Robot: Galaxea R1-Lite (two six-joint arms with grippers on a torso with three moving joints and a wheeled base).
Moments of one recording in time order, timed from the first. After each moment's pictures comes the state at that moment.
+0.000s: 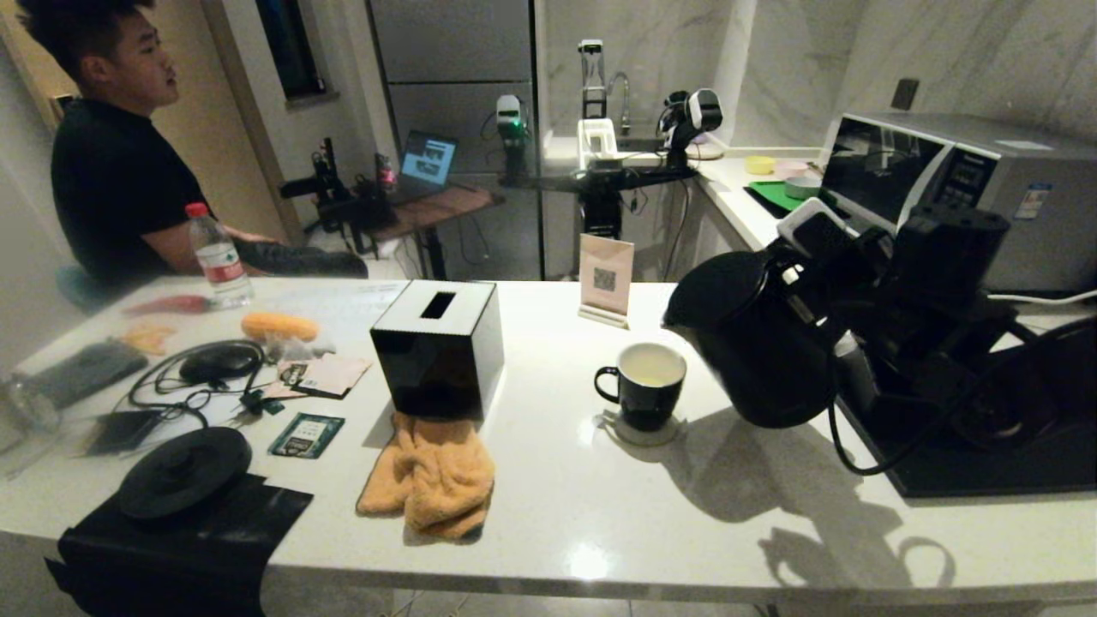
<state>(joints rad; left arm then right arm) 0.00 0.00 0.00 0.00 -0.04 0.05 0.25 1.86 -0.95 -0.99 -0.28 -0.77</state>
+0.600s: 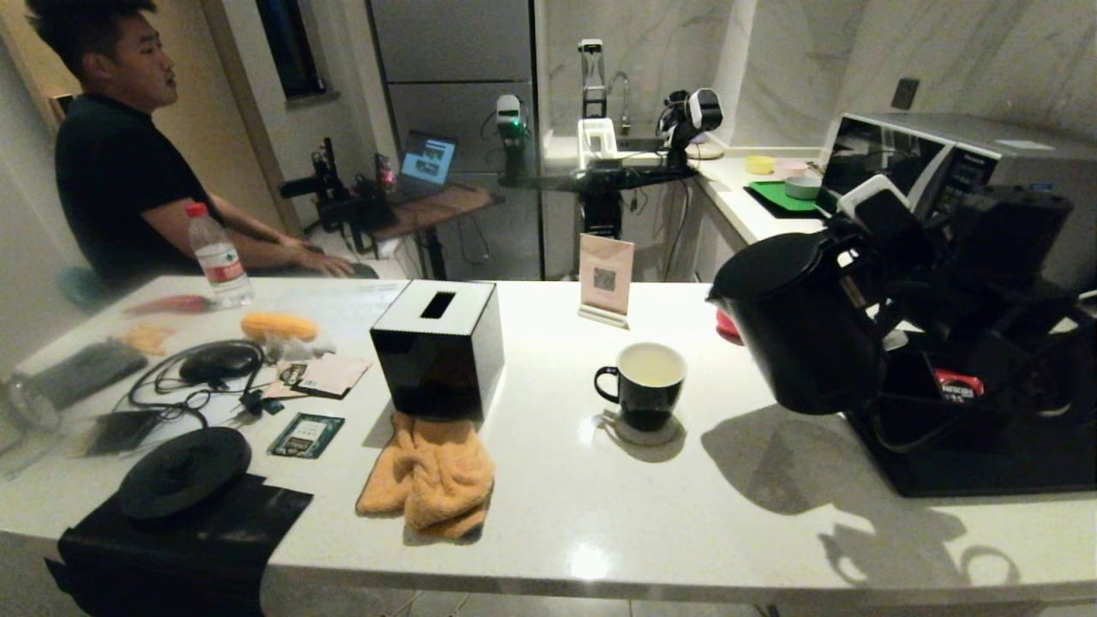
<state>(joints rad) 0.00 0.00 0.00 0.00 -0.04 0.05 0.13 1.82 -0.96 -0.92 -0.28 -0.72</state>
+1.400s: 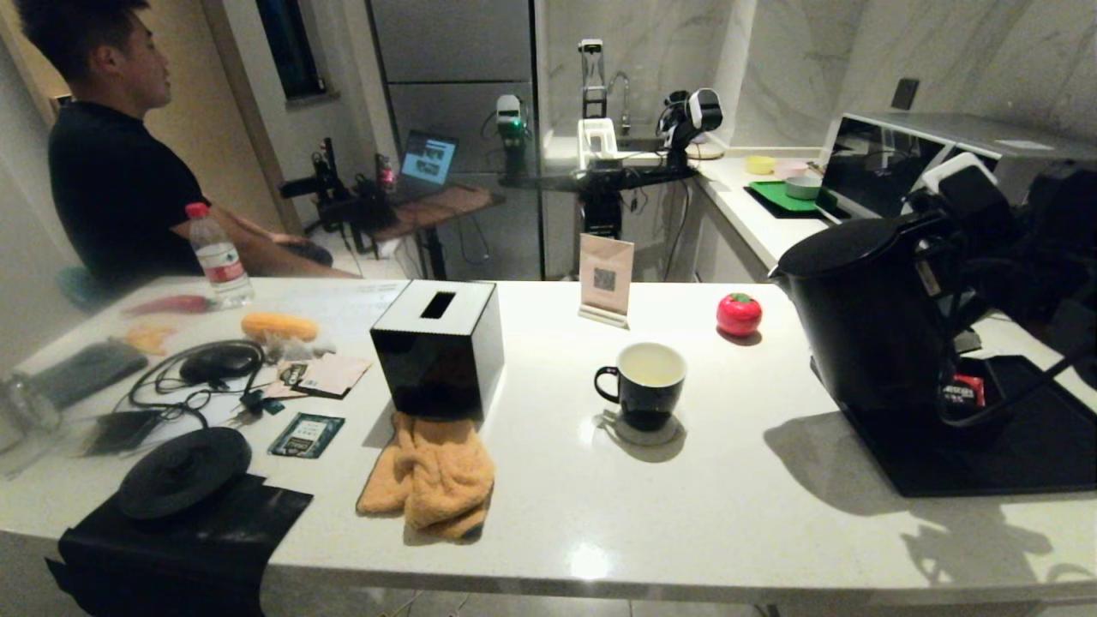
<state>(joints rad) 0.00 0.00 0.00 0.00 -0.04 0.05 -0.04 1.76 -1.02 -0.75 -0.27 -0.65</state>
